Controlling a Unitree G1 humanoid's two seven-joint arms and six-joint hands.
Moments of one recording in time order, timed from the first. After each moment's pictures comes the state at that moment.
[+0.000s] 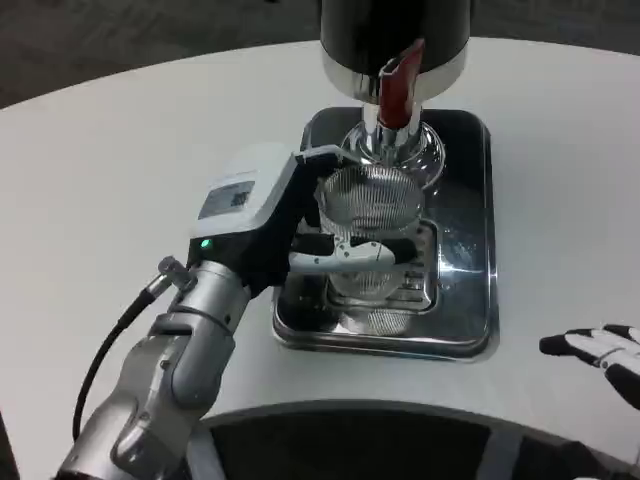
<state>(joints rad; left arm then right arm) -0.65 0.32 -0.25 0.36 0.67 -0.14 0.15 0.62 -0.32 -0.50 -1.03 -0.39 -0.12 0.55</state>
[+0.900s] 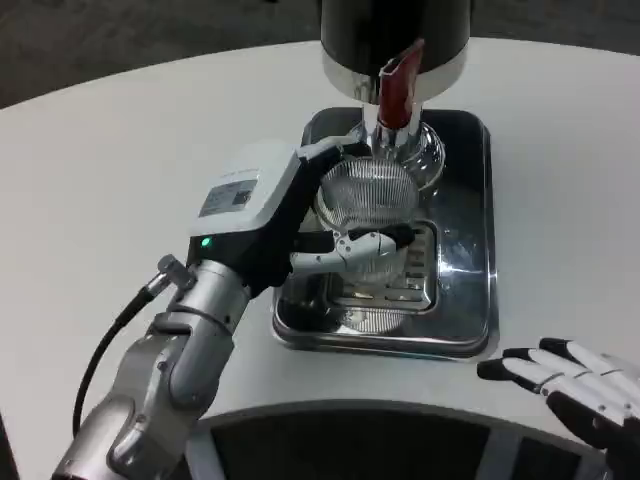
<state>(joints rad) -0.64 0.33 -0.26 0.31 0.67 -0.13 0.13 0.66 -0.26 -0.41 -1.03 -0.41 -0.27 0.55</state>
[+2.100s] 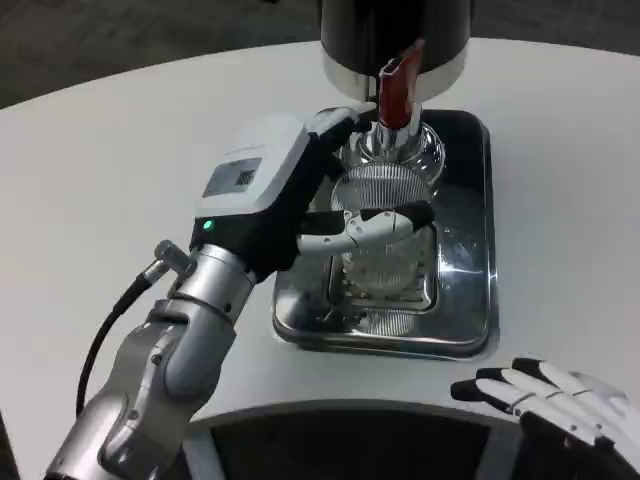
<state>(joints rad) -0.63 0.34 -0.25 0.21 0.64 -0.15 0.11 0.68 -0.20 -0.34 -1.03 -0.45 -0.30 0.58</state>
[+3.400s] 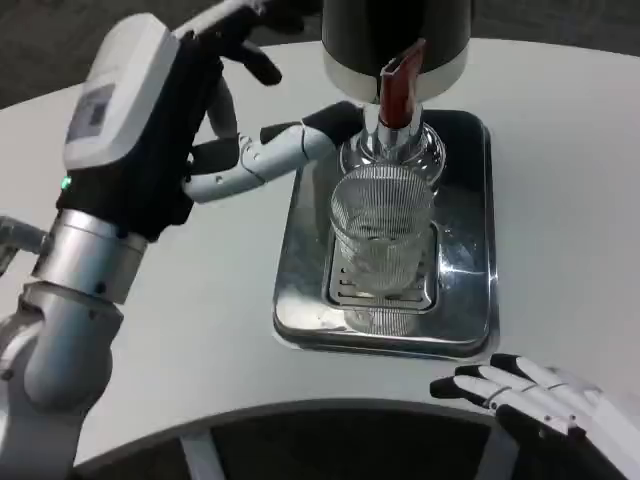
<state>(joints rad) -0.51 0.43 0.02 -0.22 0.40 -0.17 -0.01 0.62 -0.20 -0.25 -1.03 -0.52 -0.23 0.60</state>
